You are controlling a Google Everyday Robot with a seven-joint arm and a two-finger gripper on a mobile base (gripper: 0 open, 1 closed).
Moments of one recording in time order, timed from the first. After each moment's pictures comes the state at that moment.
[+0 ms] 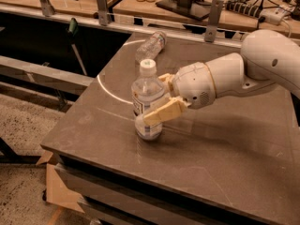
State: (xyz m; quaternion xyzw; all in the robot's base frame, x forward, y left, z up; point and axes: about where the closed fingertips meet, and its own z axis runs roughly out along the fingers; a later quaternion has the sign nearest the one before) arm 0.456 0.008 0.905 -0.60 0.56 0.42 0.38
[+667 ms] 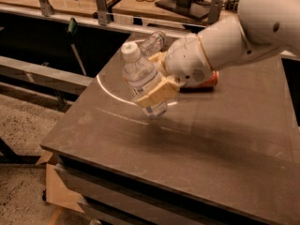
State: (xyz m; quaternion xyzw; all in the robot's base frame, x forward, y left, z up) arm 0.473 0.014 0.938 -0.66 0.58 0.30 0.37
